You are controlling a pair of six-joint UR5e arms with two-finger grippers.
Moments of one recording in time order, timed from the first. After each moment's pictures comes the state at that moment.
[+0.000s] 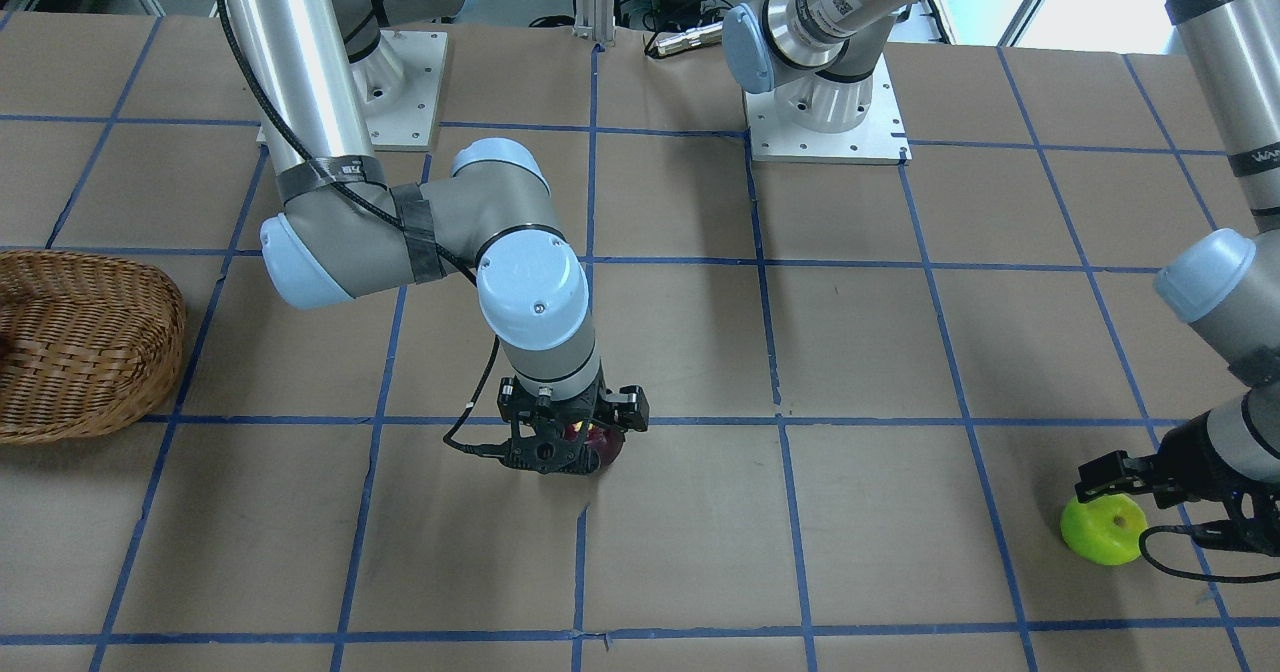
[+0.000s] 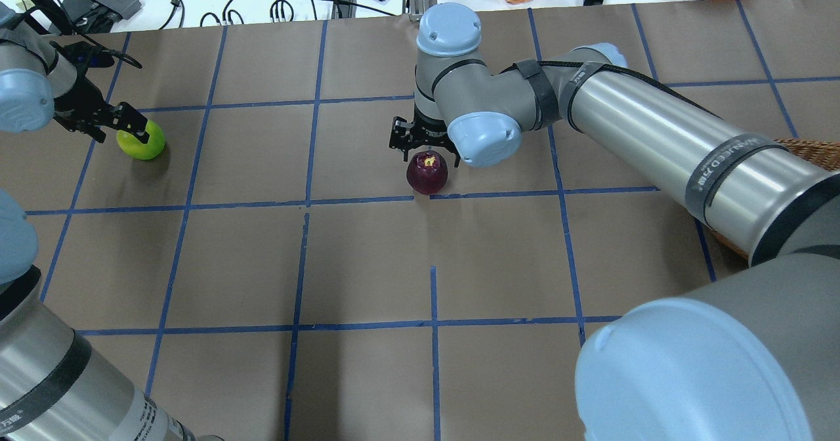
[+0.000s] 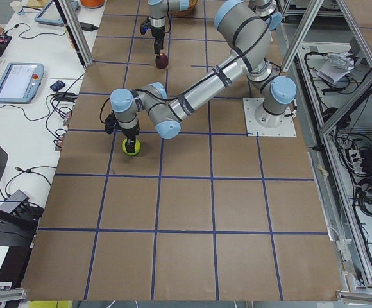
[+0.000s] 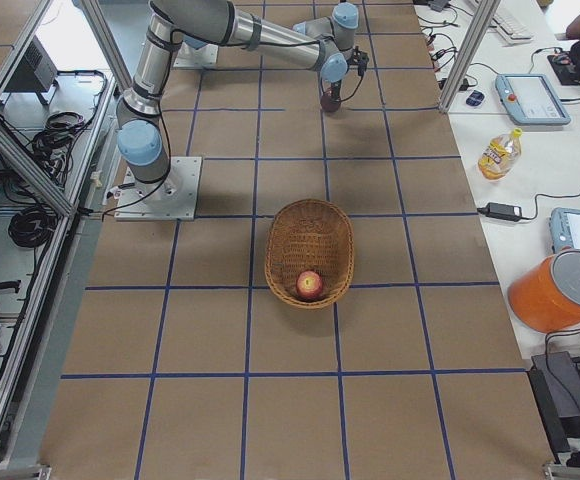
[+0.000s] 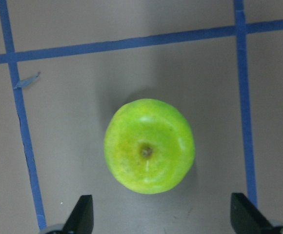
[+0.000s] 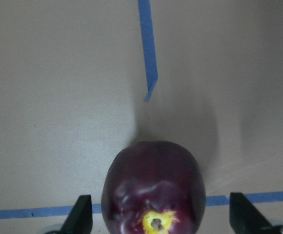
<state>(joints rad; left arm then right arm) -1.06 -2.19 -1.45 -1.08 1.54 0.59 1.90 -0.99 1.52 -2.12 -1.47 0.44</state>
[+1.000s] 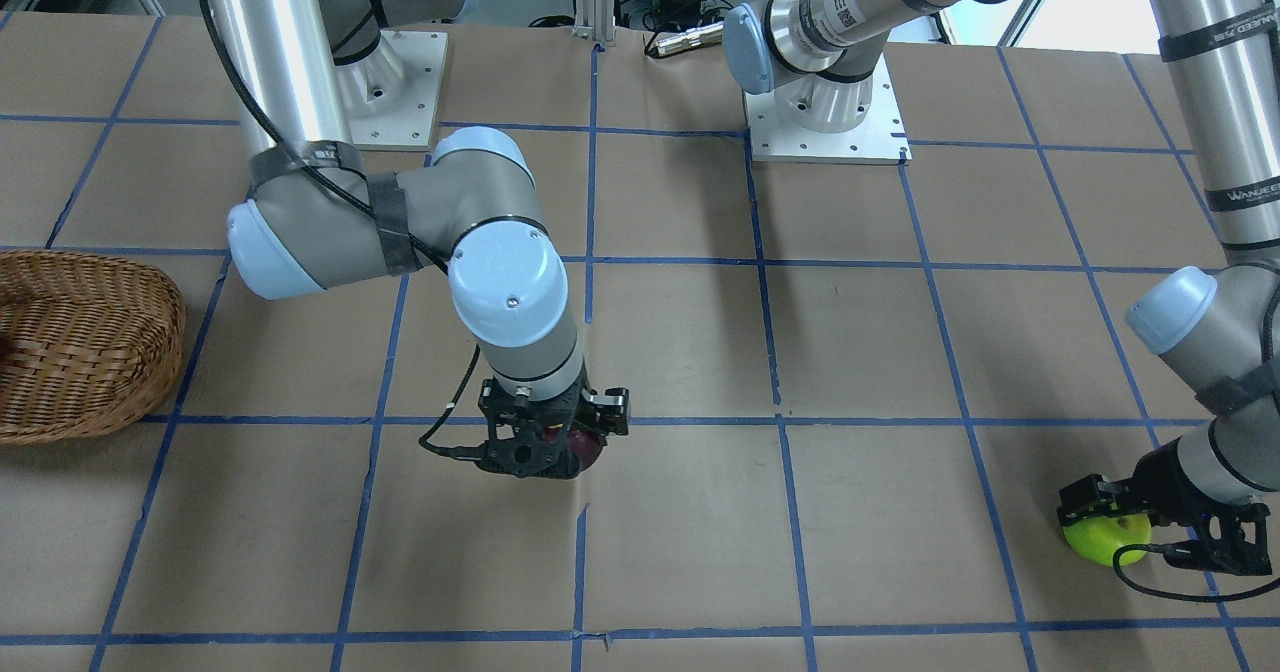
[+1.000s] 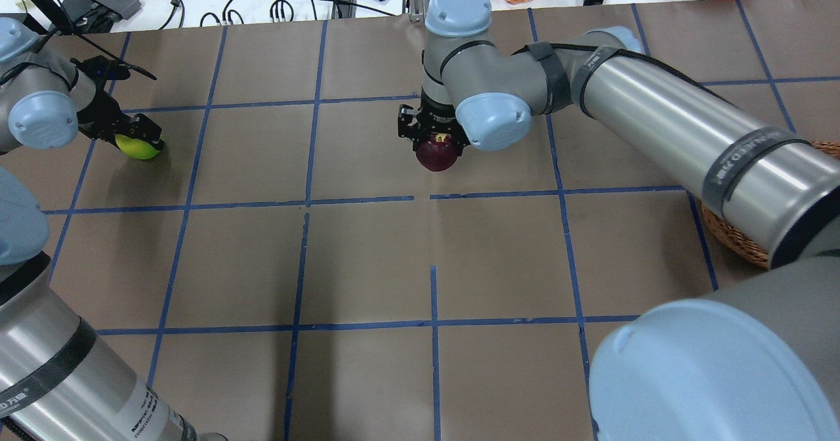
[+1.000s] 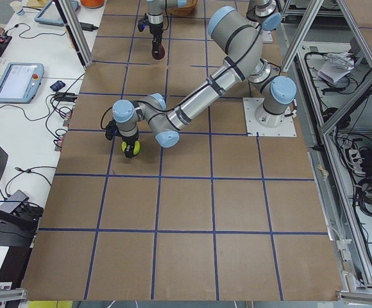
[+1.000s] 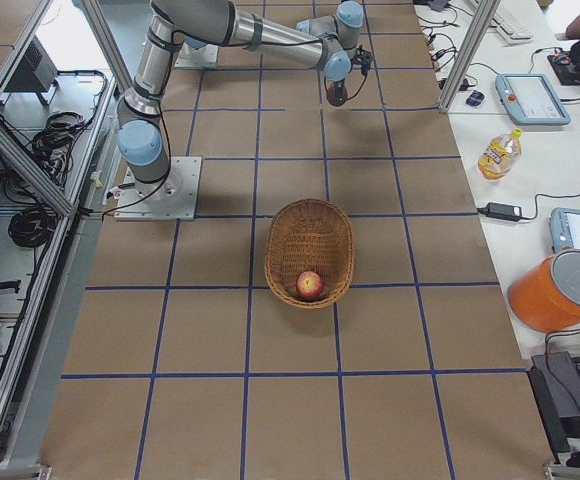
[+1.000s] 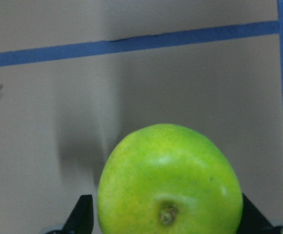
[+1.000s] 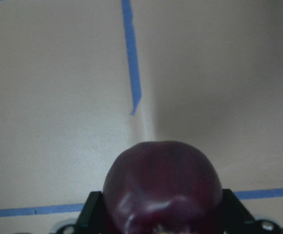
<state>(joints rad) -1.06 -2.25 -1.46 -0.98 1.51 0.61 1.84 -1.06 1.48 -2.04 -1.47 0.40</state>
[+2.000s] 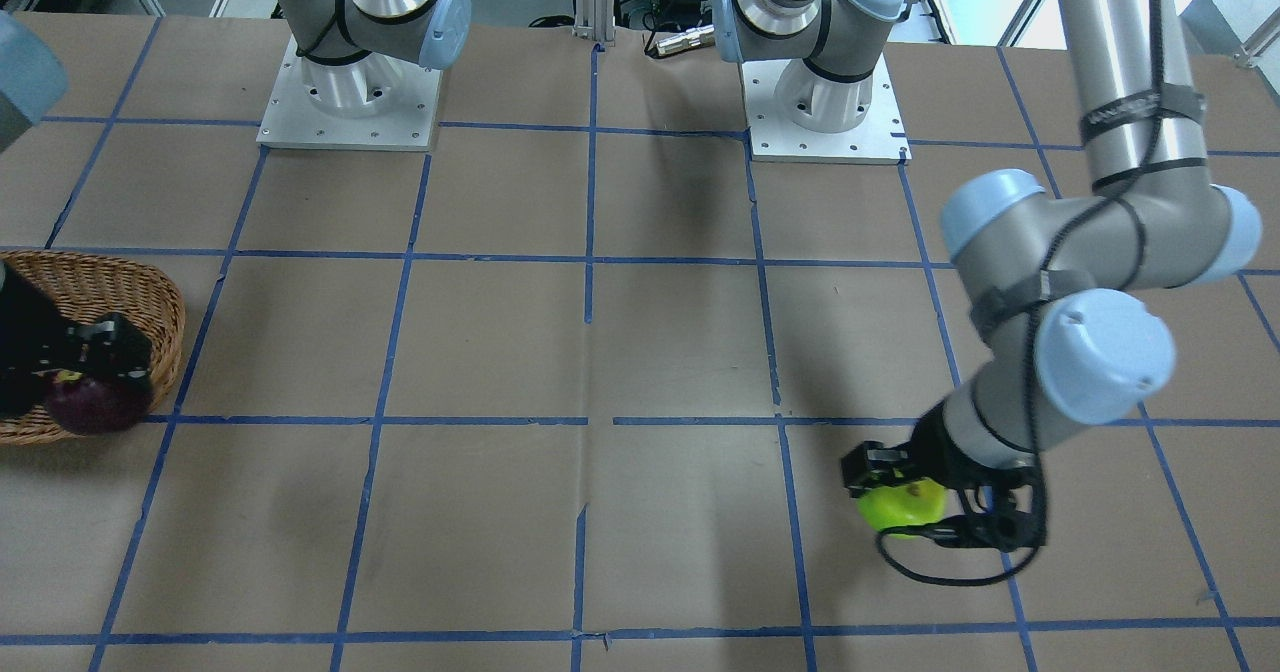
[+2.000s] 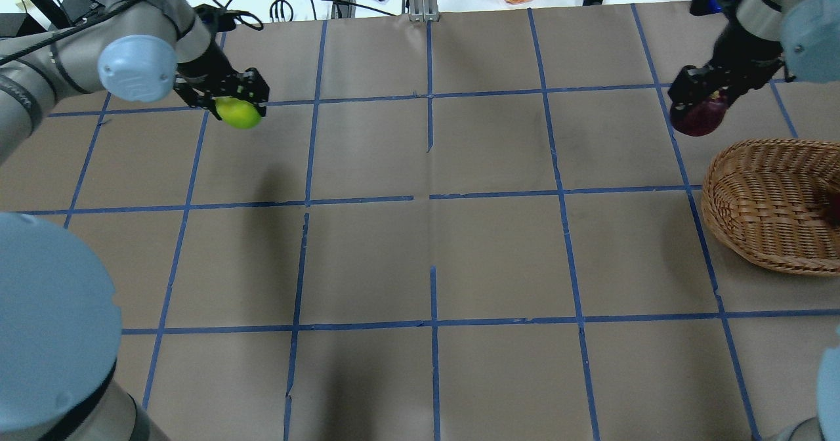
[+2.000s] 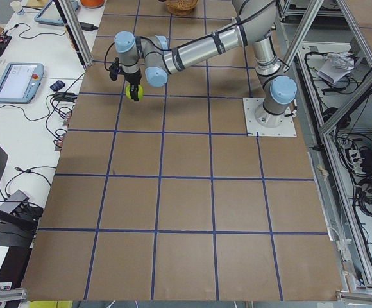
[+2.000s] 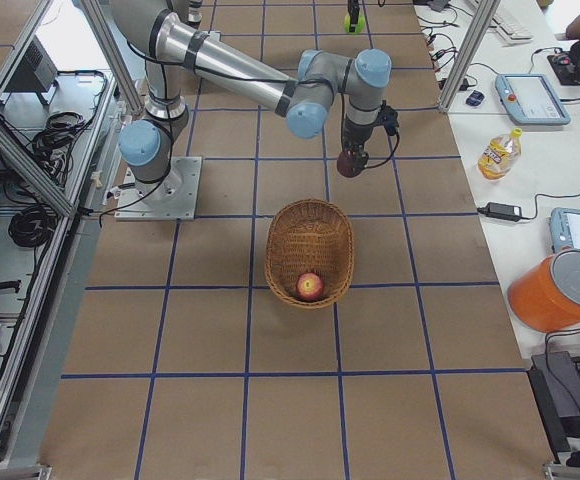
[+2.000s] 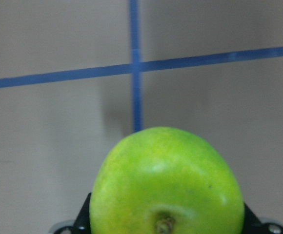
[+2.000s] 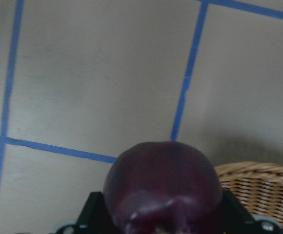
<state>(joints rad) -1.49 -2.05 -1.50 -1.17 1.50 0.03 1.17 -1.30 1.65 -1.95 -1.57 -0.62</state>
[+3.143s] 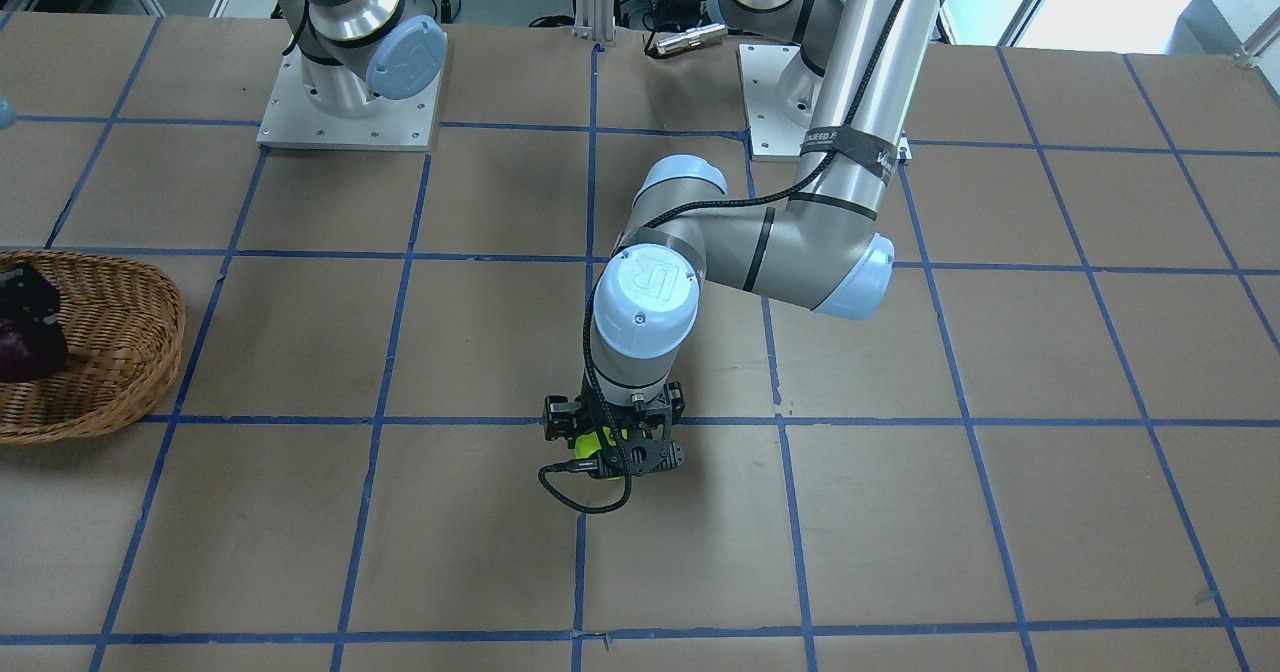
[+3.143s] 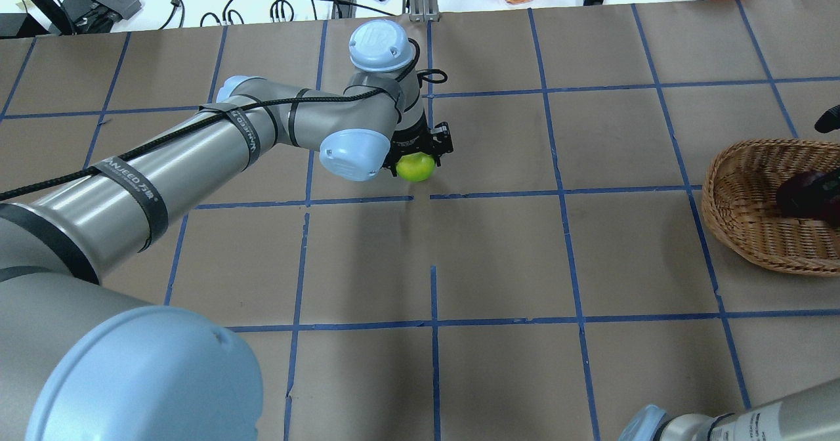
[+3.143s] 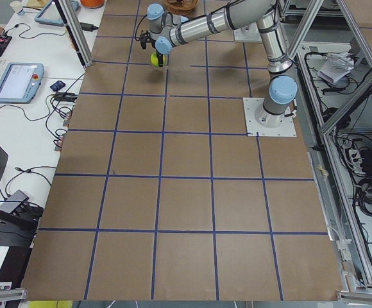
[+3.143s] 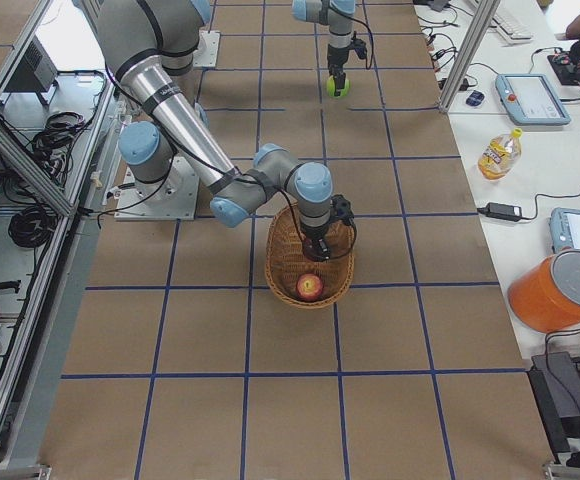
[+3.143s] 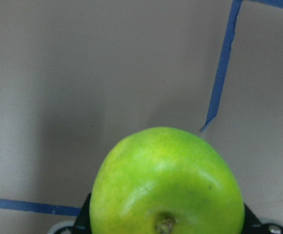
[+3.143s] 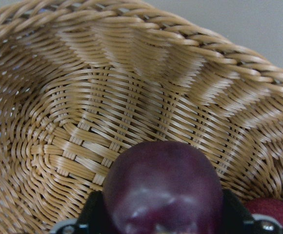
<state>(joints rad) -1.89 -2.16 -1.57 -0.96 1.49 -0.47 0.81 -1.28 1.94 -2.28 -1.51 -1.18</state>
